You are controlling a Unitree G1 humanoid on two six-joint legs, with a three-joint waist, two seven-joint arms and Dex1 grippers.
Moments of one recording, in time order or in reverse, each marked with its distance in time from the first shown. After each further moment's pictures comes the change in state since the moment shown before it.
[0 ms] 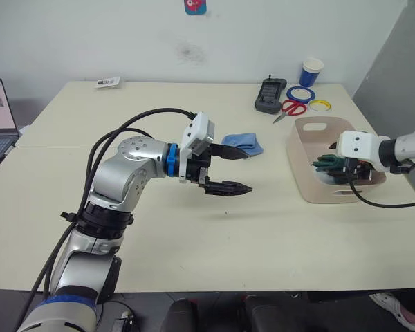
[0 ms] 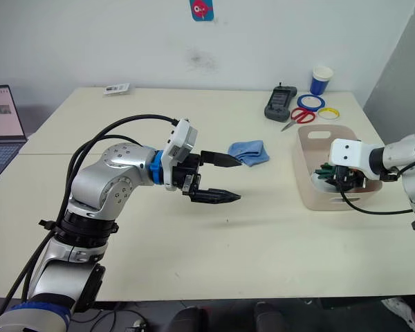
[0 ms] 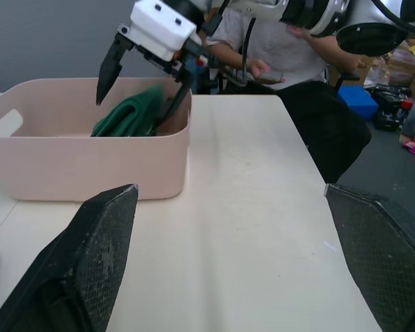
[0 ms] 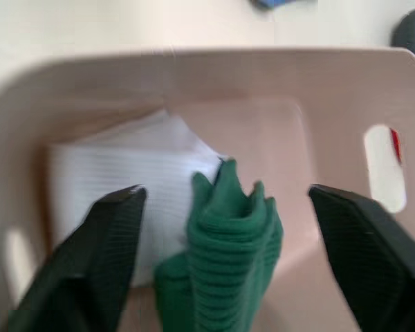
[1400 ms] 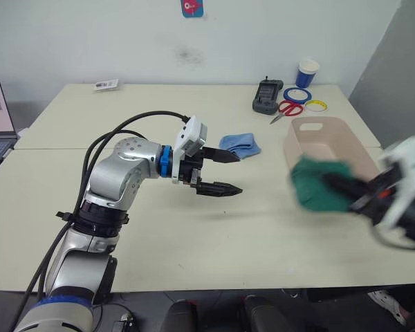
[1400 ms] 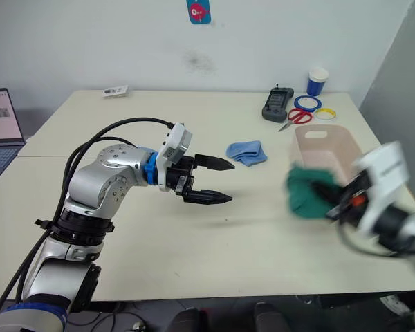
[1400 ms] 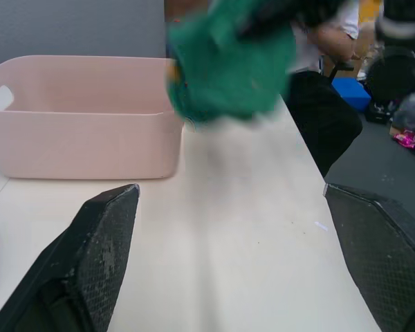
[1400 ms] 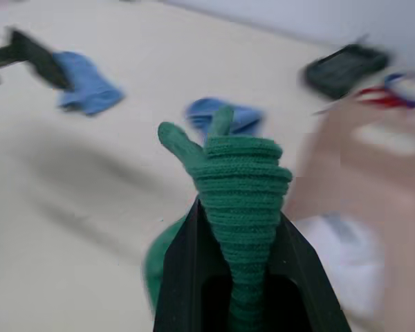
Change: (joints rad) left arm 0.000 0.029 0.007 0.072 0.010 -0.009 -0.073; right arm 0.411 0.112 -1.017 -1.125 1.141 1.392 -0.868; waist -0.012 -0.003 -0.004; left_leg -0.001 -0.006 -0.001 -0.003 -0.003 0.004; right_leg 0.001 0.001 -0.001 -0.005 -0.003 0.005
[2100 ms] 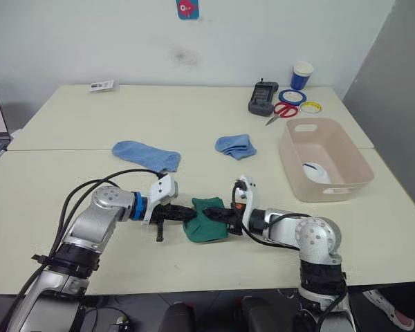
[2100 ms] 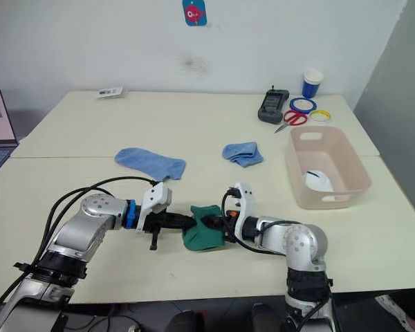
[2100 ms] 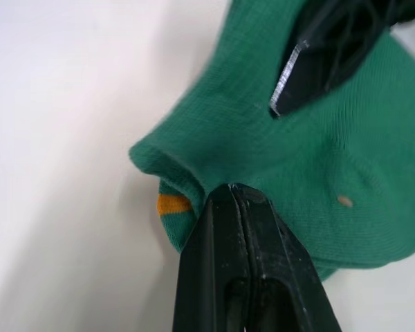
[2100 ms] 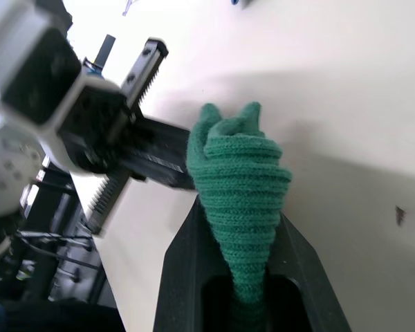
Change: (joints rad) left arm 0.285 0.143 -0.014 0.089 0.133 -0.113 0.006; right arm 0.001 0.976 0.668 0.418 -0.339 -0.027 -0.133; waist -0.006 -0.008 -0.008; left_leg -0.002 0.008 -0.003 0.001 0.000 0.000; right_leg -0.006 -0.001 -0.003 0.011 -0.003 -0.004
